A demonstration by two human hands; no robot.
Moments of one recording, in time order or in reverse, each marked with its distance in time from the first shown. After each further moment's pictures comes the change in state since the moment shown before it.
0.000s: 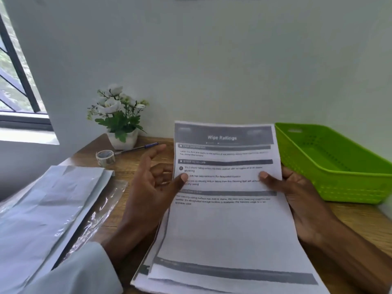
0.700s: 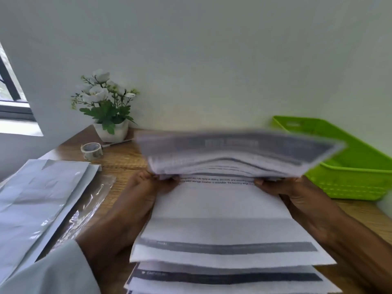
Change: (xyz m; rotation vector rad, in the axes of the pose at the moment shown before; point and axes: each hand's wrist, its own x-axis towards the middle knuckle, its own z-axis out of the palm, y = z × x) left_hand 0.006 -0.001 0.005 -0.484 -0.176 -0.367; right_hand -0.010 -0.015 0.005 -0.091 -0.084 0.004
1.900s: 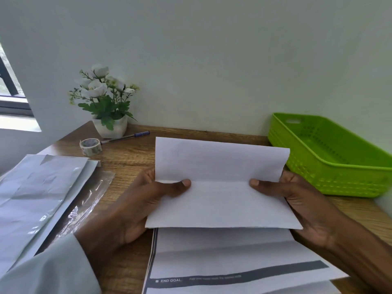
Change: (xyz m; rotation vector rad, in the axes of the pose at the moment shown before) left_hand -0.010 0.005 0.002 -0.012 -0.100 -0.248; right_hand -0.004 0.009 -0.003 -0.024 -0.049 0.142
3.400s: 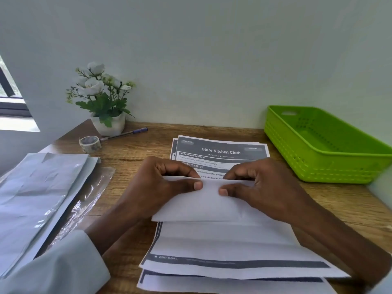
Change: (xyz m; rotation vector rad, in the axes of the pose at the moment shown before) left_hand 0.003 0.003 0.008 0.693 0.070 0.389; right_hand 0.001 -0.004 0.030 -1.177 0.031 -0.471
